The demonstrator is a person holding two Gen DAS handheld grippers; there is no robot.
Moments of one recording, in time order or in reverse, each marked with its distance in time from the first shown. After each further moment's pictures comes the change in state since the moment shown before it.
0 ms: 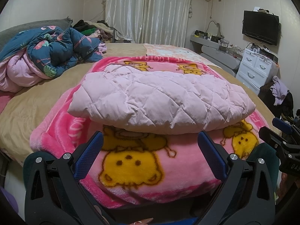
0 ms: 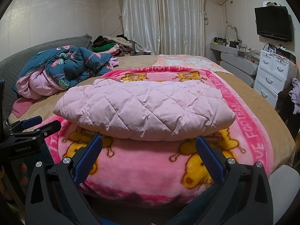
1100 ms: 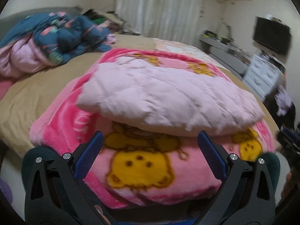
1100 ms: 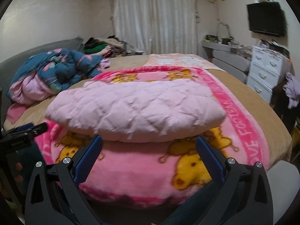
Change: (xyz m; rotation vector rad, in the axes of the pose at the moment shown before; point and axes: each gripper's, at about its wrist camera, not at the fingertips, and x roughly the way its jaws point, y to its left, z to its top) left arm 0.025 0.054 0.010 -0.117 0.050 0.037; right arm 0.002 -0.046 0.001 0.081 -0.018 -0.086
